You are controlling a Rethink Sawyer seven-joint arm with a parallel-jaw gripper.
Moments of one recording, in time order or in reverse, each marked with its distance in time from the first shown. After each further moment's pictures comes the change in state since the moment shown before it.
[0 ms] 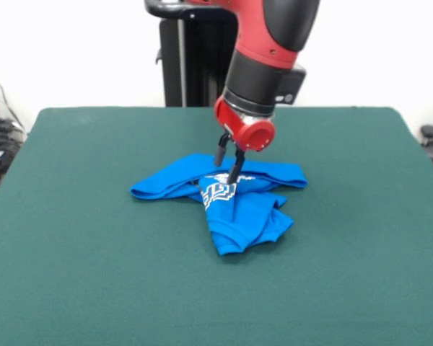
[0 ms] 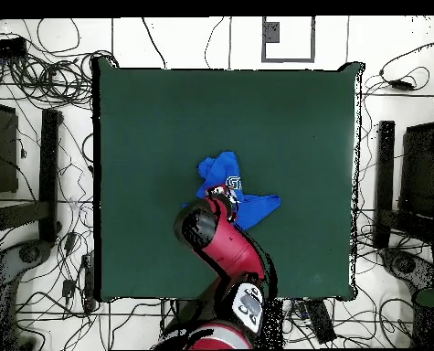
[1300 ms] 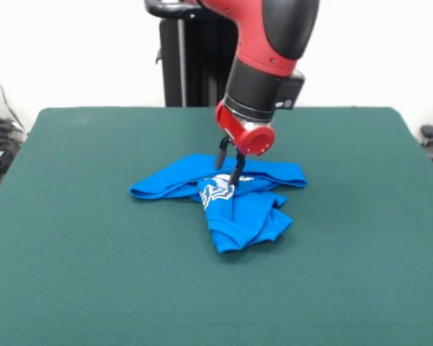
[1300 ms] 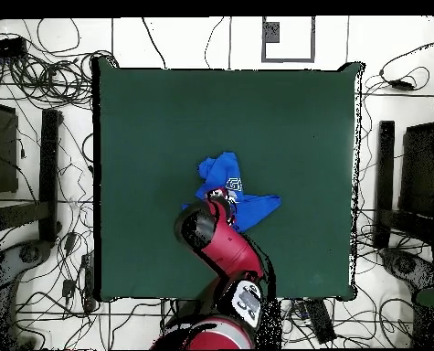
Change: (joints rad) arm 0.004 0.020 0.001 0.001 -0.020 0.000 0.000
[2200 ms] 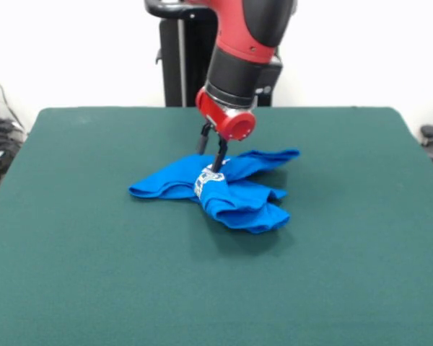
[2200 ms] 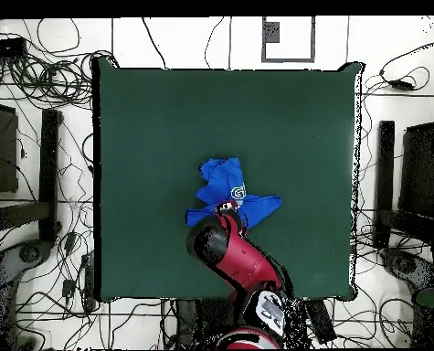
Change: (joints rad) arm -0.099 -0.041 0.019 0.067 -0.178 -0.050 0.000
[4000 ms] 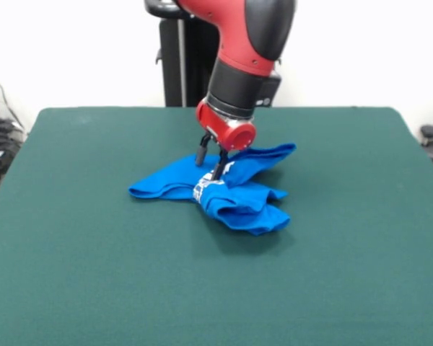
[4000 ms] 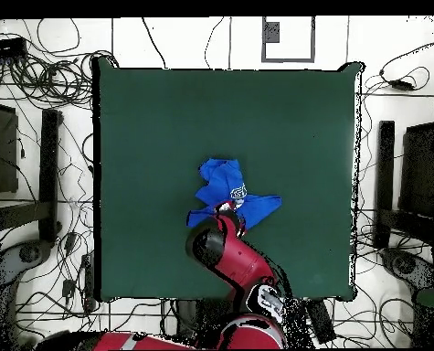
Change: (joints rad) arm -0.019 0.040 0.038 0.002 -0.040 -0.099 0.000
